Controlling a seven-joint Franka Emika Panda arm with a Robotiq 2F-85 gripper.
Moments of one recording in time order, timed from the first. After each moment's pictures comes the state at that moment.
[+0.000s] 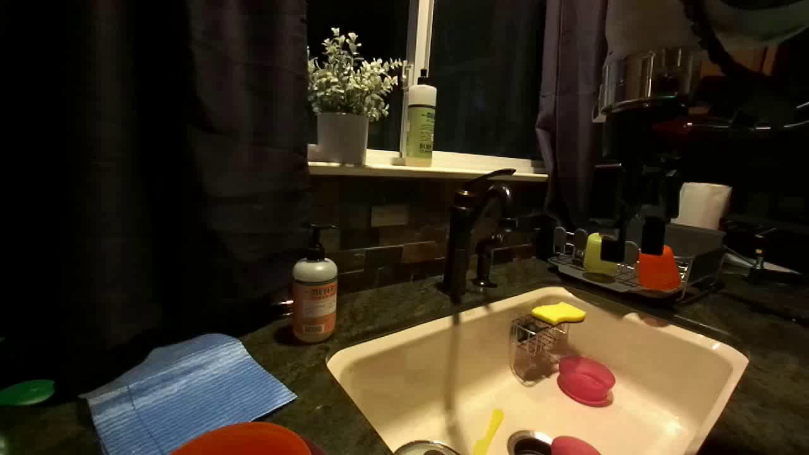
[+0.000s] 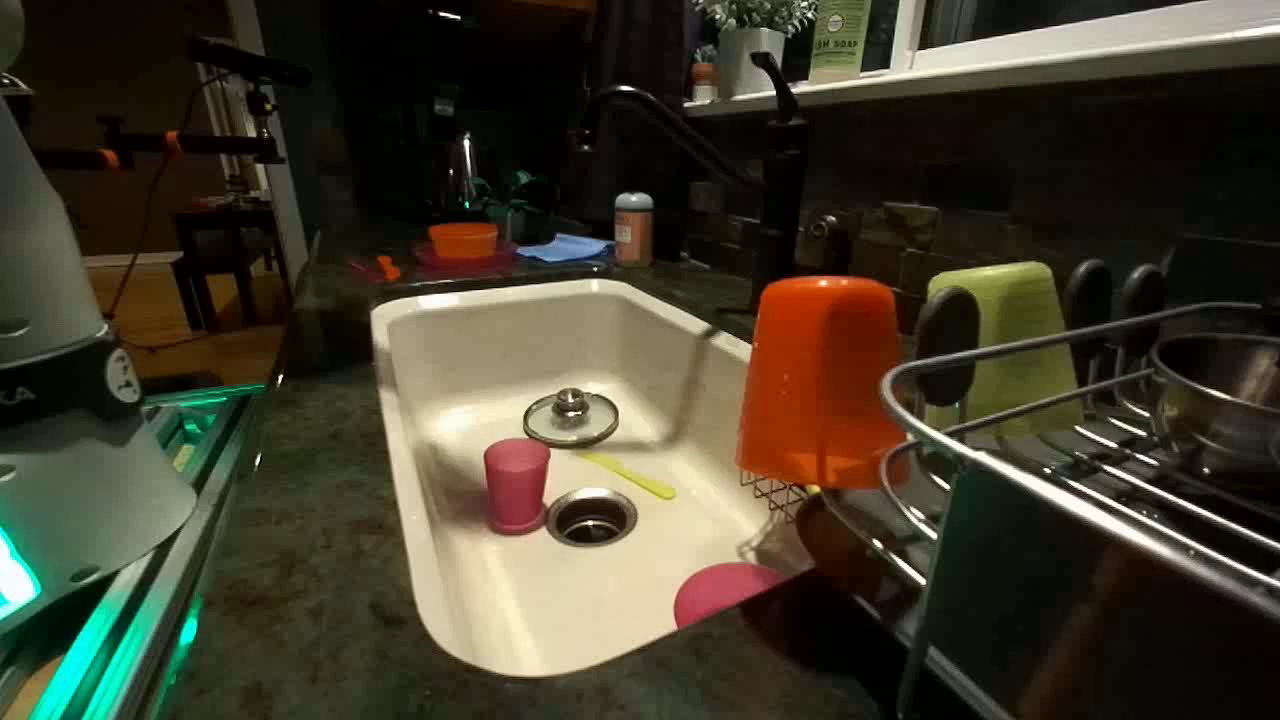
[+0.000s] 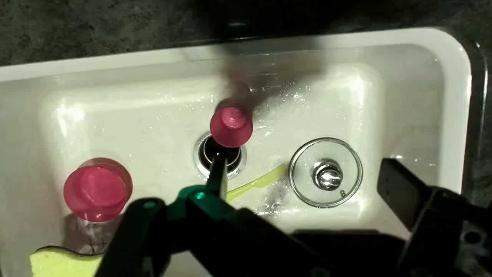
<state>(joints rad) 0.19 -0.62 0.31 -2.64 0.22 1.95 0.37</state>
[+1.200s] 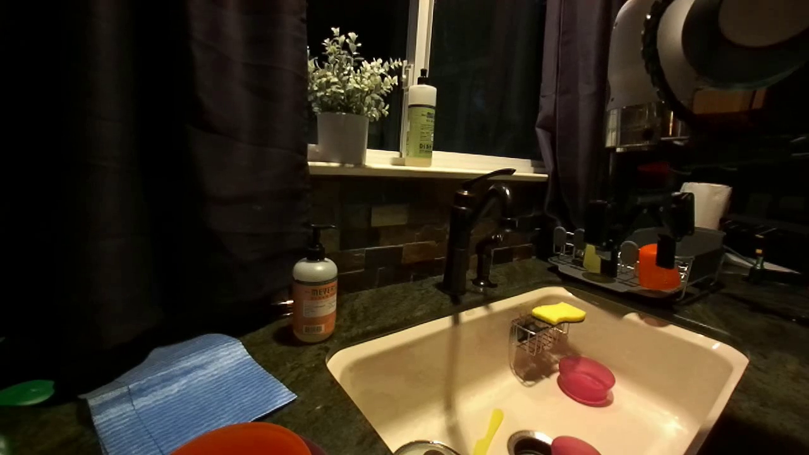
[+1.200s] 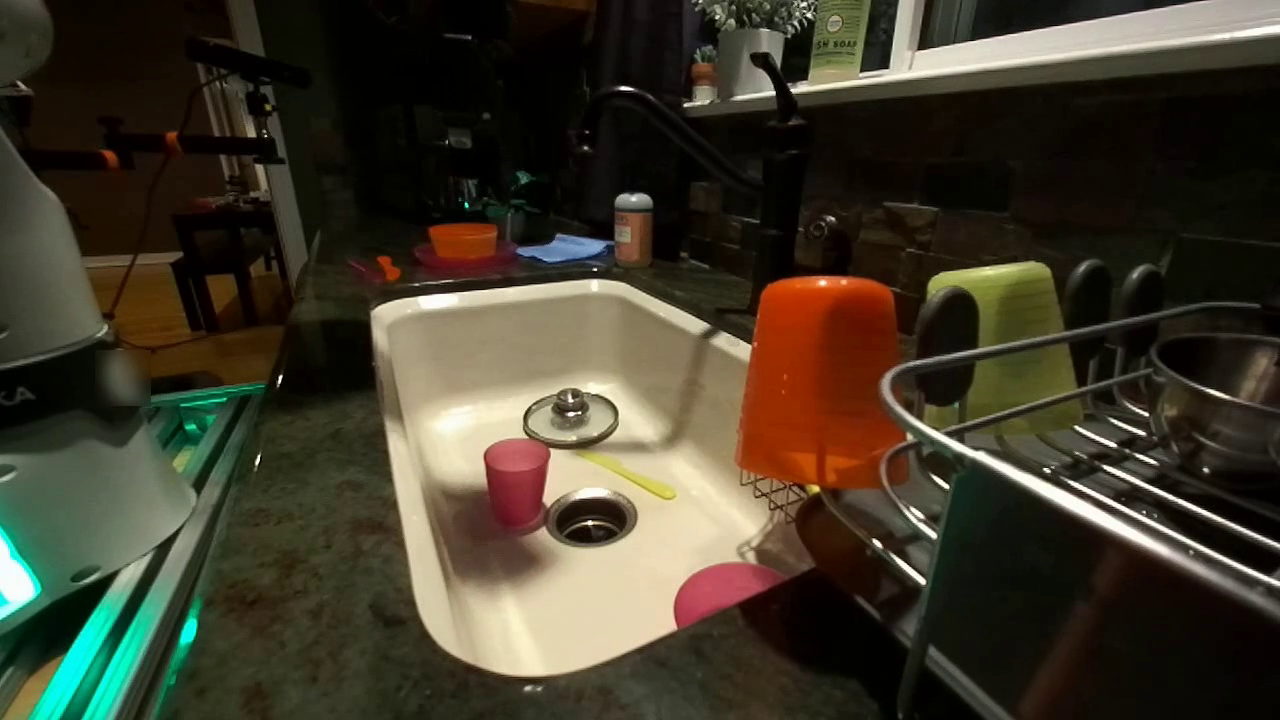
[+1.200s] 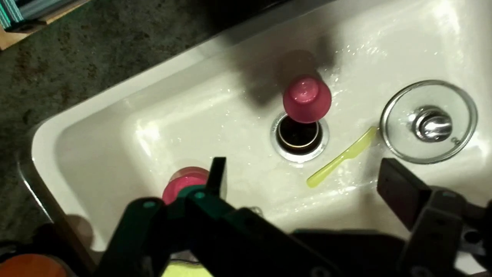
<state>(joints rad) 0.04 -0.61 0.31 -2.73 0.08 2.04 0.61</state>
